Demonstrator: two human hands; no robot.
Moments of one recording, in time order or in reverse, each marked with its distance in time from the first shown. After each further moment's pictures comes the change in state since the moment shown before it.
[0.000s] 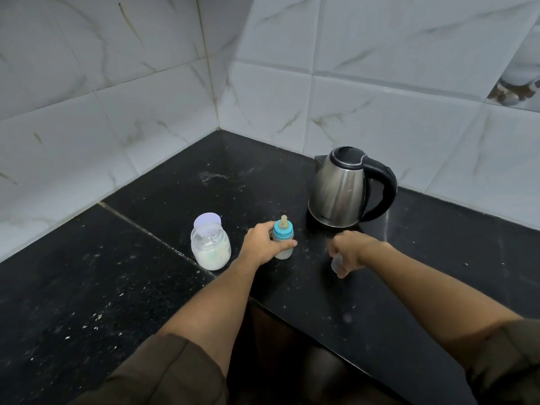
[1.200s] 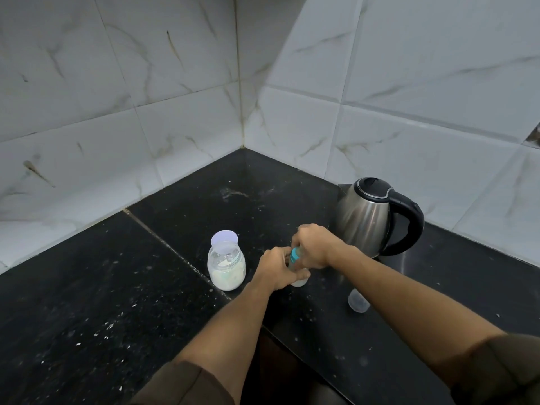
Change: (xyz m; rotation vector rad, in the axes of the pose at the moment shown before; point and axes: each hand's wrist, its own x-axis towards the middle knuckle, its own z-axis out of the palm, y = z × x) left_hand 0.006 -0.003 -0.004 0.087 -0.024 -0.036; right_hand 0.040 -0.087 -0.081 0.086 0.325 -0.240
